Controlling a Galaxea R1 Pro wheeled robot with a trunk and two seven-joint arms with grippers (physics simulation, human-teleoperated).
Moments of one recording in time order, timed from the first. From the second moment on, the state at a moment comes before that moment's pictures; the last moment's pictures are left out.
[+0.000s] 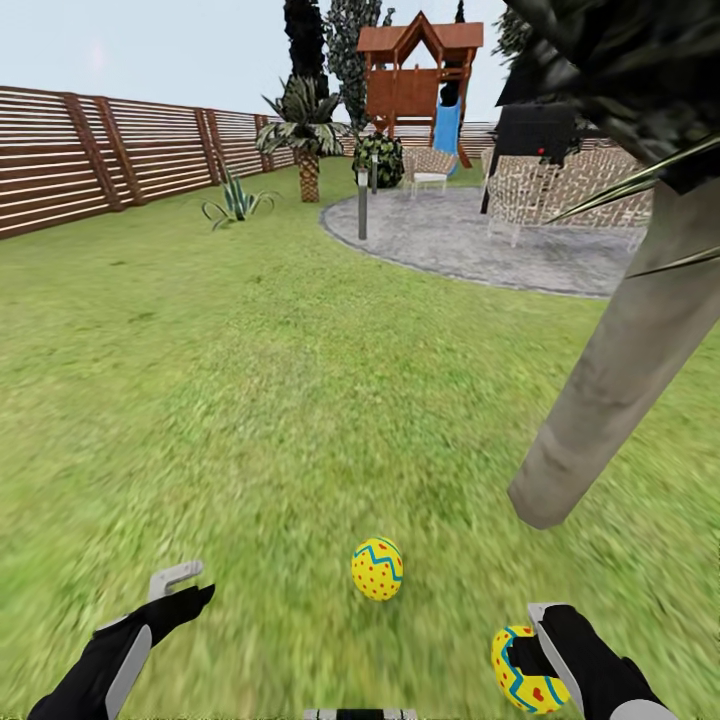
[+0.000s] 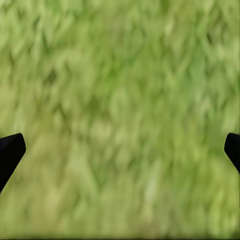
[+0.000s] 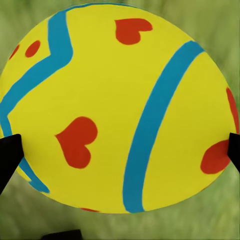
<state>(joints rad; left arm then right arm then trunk) -0.39 0.14 0.21 -0.76 0.20 0.34 -0.09 -0.48 -0.14 0.00 -0.60 0.00 0.73 -0.02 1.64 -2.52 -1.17</state>
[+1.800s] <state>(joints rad) -0.39 0.12 0.21 -0.76 0.19 0.34 -0.09 -0.48 -0.14 0.00 -0.60 0.00 0.73 -0.02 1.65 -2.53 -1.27</state>
